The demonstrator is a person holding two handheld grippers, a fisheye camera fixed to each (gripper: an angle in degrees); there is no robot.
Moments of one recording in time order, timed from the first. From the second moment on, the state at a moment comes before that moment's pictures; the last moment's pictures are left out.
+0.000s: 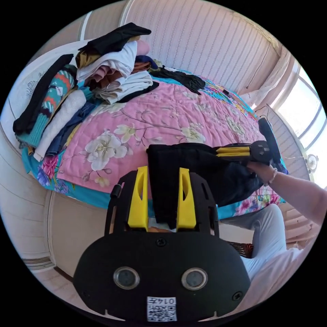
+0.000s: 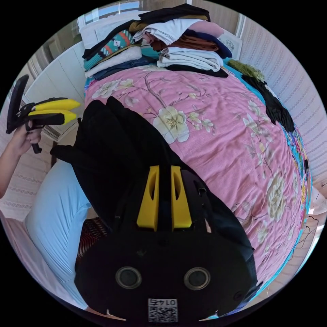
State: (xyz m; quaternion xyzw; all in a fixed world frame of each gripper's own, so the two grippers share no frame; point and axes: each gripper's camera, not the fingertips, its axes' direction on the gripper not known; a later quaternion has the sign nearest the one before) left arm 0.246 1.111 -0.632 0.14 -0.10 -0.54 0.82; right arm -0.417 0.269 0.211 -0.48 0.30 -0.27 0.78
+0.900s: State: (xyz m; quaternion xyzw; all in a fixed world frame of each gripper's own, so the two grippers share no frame) left arm 0.365 1.062 -0.881 0.57 -0.04 -0.11 0.81; right arm -0.608 -0.027 -0.117 -0.16 0.38 -0.39 0.83
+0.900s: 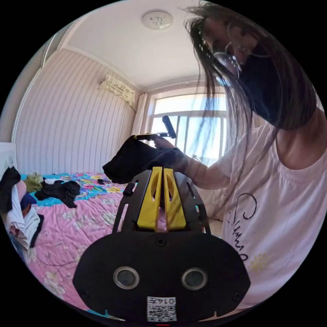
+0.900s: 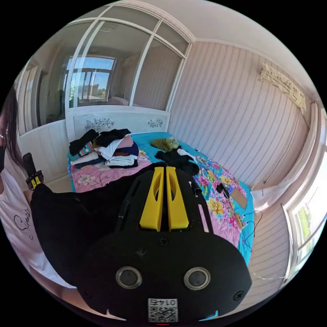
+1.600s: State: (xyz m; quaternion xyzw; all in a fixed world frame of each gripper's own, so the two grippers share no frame) left arm 0.283 1.195 -0.653 0.15 -0.13 -0.52 0.83; right arm -0.305 0.235 0.024 -0.40 0.38 -0.11 0.83
